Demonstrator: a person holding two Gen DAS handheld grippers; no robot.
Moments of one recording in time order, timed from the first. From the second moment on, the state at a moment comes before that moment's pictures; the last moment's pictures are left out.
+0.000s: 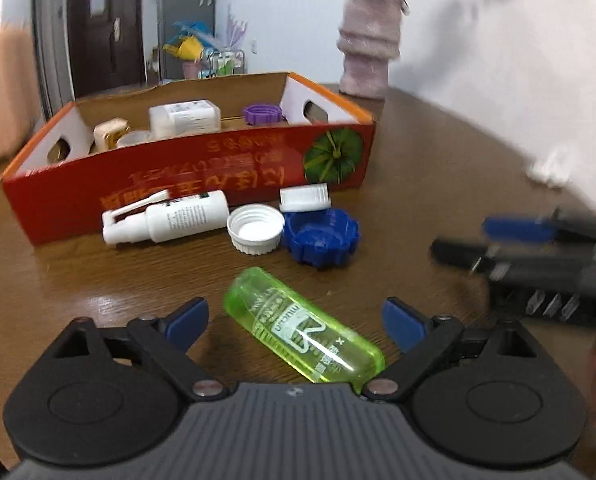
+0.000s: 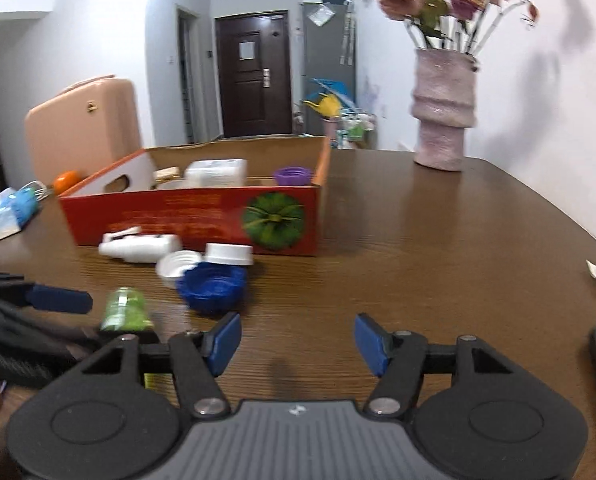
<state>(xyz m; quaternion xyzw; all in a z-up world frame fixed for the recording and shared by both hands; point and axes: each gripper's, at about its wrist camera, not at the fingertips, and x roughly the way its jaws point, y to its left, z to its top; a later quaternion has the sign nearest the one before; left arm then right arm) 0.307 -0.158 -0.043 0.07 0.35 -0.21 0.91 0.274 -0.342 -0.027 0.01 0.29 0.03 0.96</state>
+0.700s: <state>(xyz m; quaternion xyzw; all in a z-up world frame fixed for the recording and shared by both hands) 0.283 -0.105 -0.043 0.05 0.35 -0.14 0.93 0.319 -0.278 -0.037 0.01 0.33 0.14 0.93</state>
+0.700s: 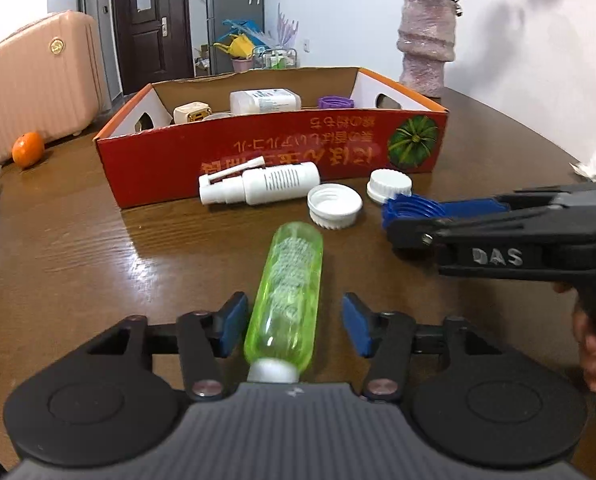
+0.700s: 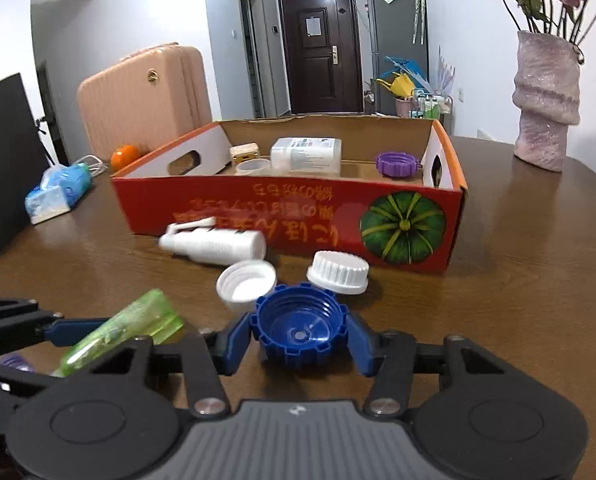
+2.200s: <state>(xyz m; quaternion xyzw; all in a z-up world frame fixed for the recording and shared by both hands) 0.535 -0.097 -0.013 0.17 0.36 -0.25 0.88 0.516 -0.276 0.007 0.00 0.35 0.16 0.92</state>
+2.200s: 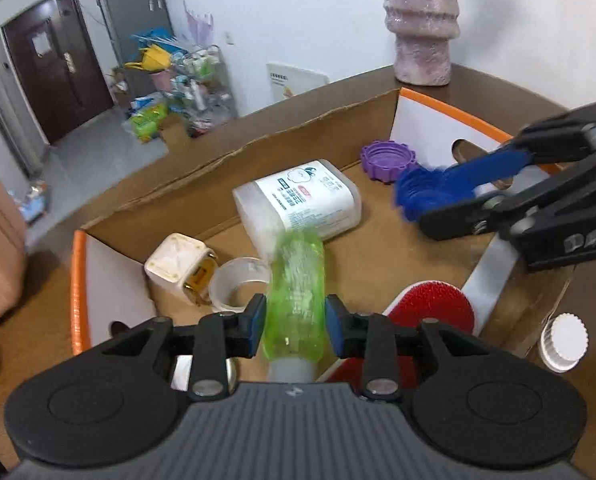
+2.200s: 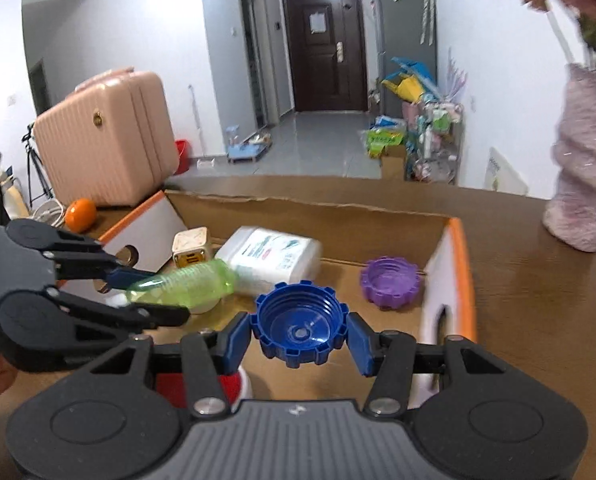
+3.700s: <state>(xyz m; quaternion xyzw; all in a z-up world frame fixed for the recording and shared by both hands) 0.107 0.032 0.005 0.02 0.26 -0.07 0.96 0.127 -0.256 0.014 -0.02 0.20 0.12 0.97</state>
